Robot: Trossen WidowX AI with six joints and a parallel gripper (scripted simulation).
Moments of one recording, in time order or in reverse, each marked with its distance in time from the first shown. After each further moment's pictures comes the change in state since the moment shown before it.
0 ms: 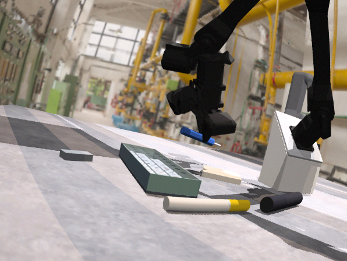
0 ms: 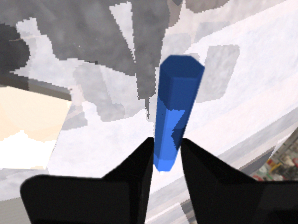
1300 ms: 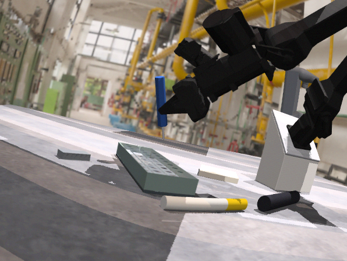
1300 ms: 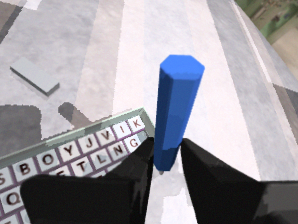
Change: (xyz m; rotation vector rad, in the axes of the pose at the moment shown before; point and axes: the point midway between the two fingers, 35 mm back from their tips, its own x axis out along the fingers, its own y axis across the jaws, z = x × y) arm -0.111 0.080 0.090 0.604 -0.914 -0.084
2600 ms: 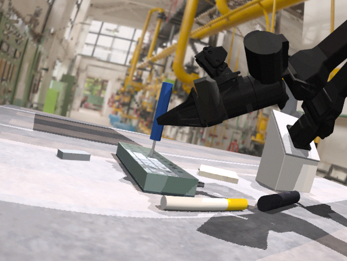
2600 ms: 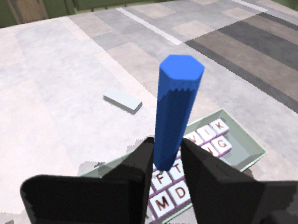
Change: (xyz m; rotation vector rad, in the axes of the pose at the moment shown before) arm -0.016 0.064 -0.015 0.267 -0.199 0.255
